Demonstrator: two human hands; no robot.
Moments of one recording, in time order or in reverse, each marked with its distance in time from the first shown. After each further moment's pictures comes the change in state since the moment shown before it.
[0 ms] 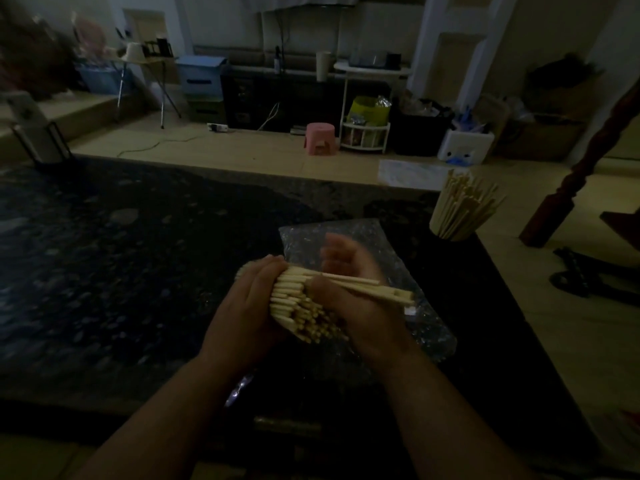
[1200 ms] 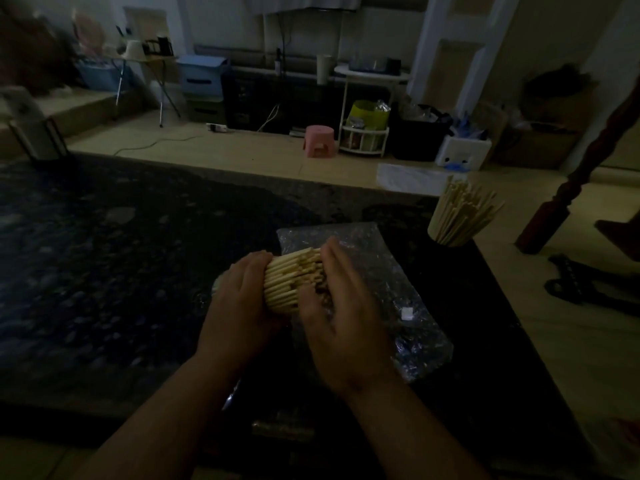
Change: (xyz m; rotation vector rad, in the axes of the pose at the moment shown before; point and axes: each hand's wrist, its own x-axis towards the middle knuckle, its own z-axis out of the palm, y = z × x) left_hand 0.008 0.004 -0.001 0.079 0.032 -0.229; right_hand -0.014 0.009 0.017 -0.728 0.082 -0.148
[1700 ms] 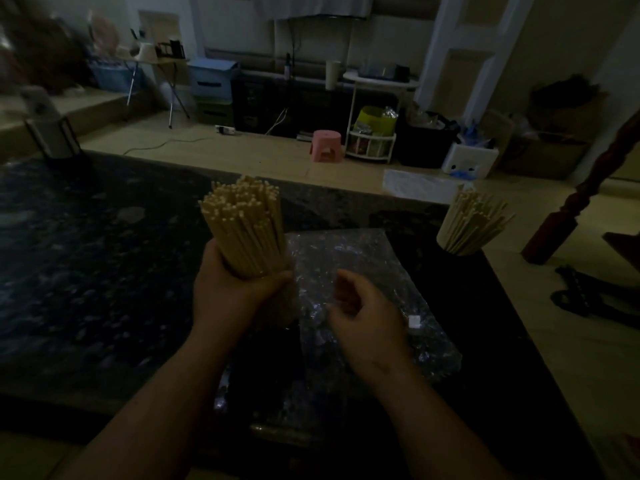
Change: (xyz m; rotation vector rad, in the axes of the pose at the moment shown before) left_hand 0.022 0.001 -0.021 -0.584 0.230 -0.467; right_hand 0.012 0.020 -0.004 0.119 -0.093 0.318
